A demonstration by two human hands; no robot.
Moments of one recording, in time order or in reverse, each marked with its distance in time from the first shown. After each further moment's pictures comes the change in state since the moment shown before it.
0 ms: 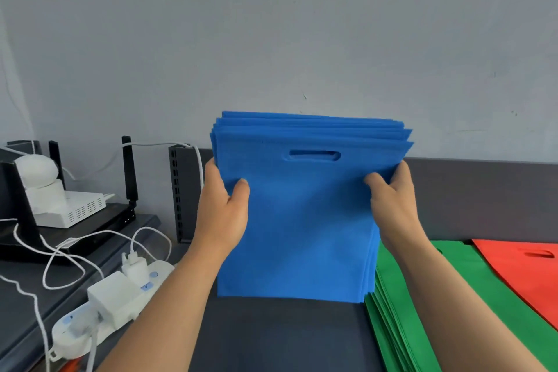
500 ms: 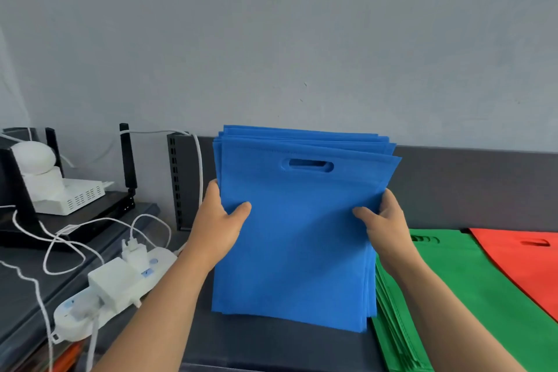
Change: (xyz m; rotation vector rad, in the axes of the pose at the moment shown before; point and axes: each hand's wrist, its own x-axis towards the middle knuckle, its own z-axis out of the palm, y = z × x) left_hand -0.014 -0.037 -0.015 0.092 -0.149 -0.202; right_hand -0.023 0.052 -0.021 -0.049 -0.134 0.173
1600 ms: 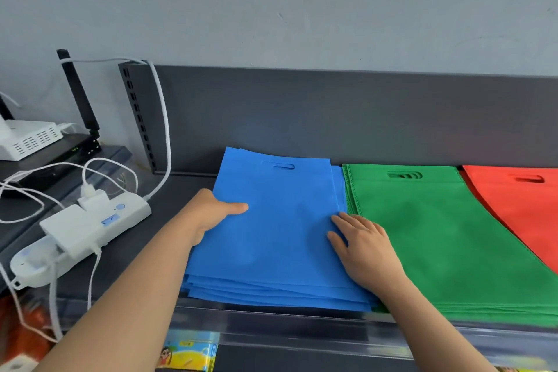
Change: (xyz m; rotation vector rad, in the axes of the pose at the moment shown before) left_hand 0.005 -0.086 0.041 0.154 -0.325 -0.648; right_hand -0.052 0.100 -0.044 -1.273 -0.374 -0.118
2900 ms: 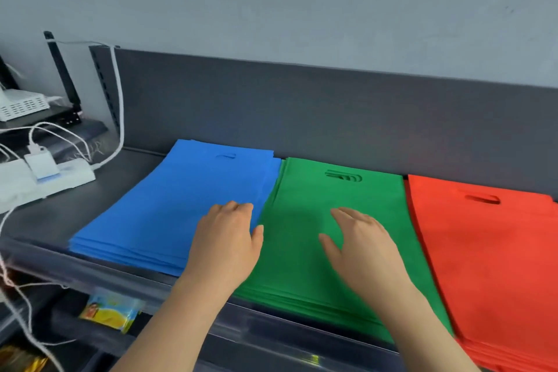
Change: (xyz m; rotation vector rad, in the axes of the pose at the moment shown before) left_hand -0.101 0.052 0.238 0.933 0.507 0.348; right_hand -0.030 0.151 -0.082 0.035 0.032 -0.158
